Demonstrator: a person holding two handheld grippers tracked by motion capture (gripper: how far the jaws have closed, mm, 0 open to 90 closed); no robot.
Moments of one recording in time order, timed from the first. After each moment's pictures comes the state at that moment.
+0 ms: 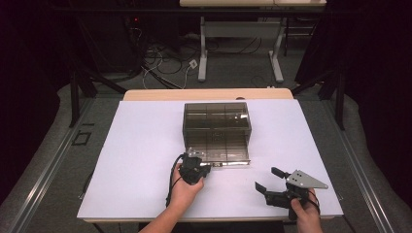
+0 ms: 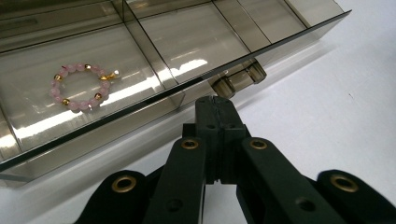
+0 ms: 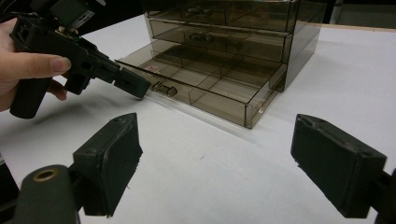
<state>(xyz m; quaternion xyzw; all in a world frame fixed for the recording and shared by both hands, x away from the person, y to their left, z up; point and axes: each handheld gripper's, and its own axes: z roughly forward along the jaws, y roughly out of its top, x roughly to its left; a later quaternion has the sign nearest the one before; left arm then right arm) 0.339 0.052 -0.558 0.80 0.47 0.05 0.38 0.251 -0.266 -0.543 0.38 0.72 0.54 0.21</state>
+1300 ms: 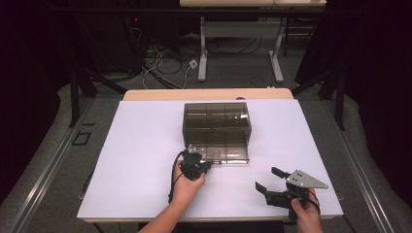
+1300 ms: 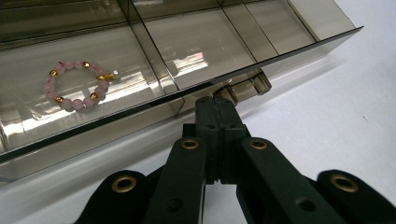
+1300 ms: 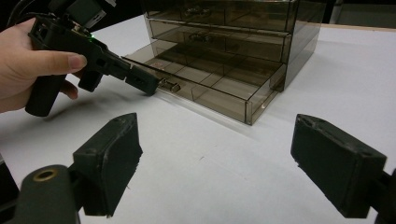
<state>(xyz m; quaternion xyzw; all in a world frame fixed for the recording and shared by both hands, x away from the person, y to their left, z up) 0.352 0.049 -0.561 0.78 0.49 0.05 0.39 0.251 -0.267 -0.543 0.39 0.72 0.54 0.21</state>
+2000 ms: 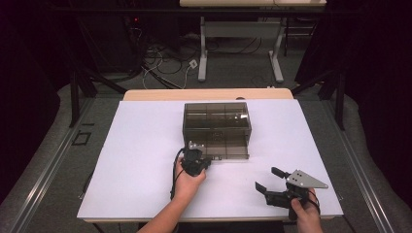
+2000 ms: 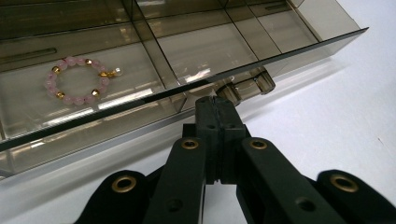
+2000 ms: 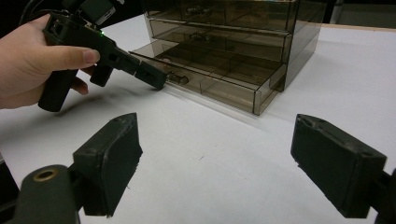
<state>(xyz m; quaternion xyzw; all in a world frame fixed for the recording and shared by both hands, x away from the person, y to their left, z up) 0.365 0.047 -0.561 0.78 0.50 0.05 0.39 0.251 -0.267 -0.543 0.39 0.73 0.53 0.21</state>
